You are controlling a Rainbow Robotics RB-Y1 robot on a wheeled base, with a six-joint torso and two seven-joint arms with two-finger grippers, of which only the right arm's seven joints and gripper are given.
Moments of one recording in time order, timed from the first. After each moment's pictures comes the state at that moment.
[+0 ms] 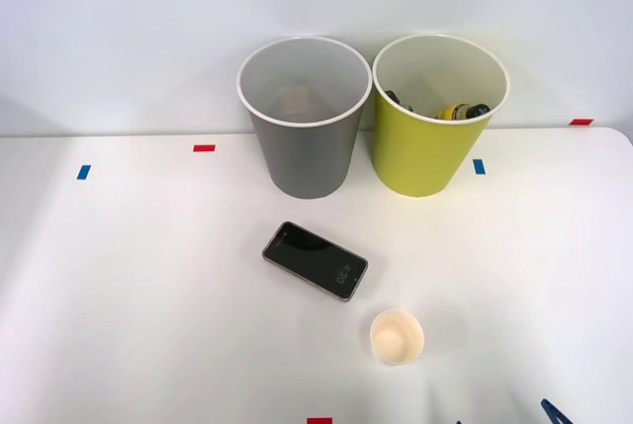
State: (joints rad) arm 1.01 -0.44 0.38 -1.92 -0.14 -0.66 1.68
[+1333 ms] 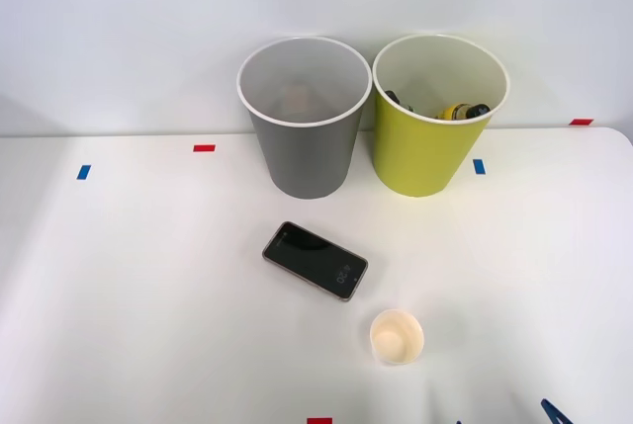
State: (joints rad) arm 1.01 -0.44 0.38 -1.92 -0.14 -0.66 1.68
